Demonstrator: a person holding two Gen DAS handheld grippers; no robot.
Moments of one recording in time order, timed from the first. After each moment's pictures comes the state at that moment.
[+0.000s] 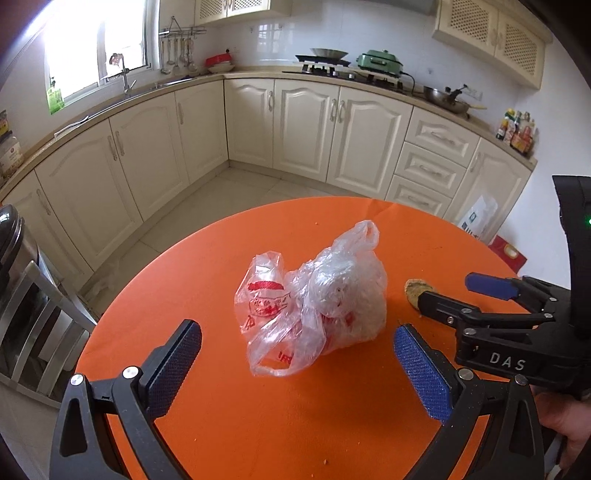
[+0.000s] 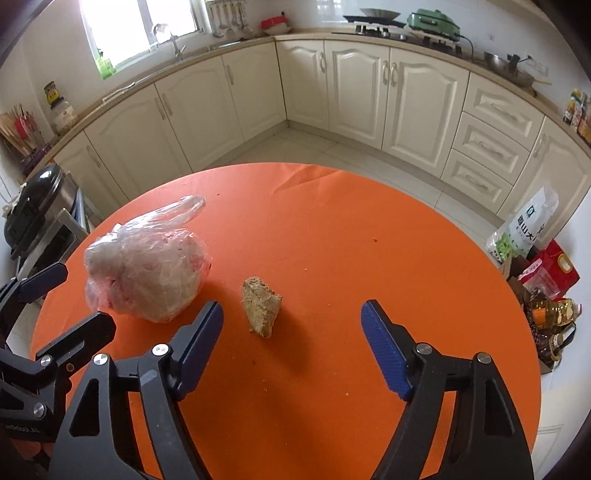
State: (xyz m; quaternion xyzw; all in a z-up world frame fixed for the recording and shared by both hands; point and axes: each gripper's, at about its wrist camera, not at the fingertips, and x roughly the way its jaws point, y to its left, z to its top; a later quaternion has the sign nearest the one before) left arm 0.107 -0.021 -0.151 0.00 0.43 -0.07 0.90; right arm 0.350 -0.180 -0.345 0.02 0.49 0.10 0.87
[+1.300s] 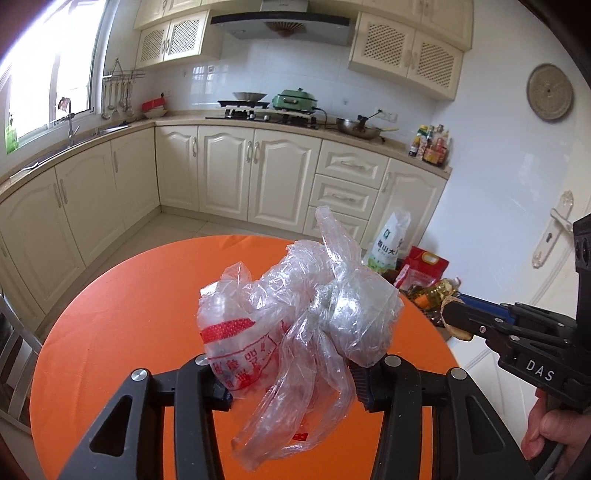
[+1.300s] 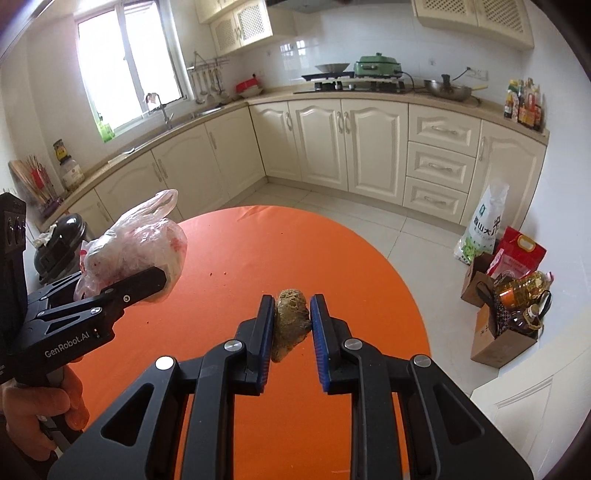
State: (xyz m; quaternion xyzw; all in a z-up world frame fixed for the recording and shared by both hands) left arm 0.066 -0.078 -0.126 -0.01 0.34 -0.20 0.92; right arm 0.171 -0.292 -0.239 0.07 0.38 0.05 0.92
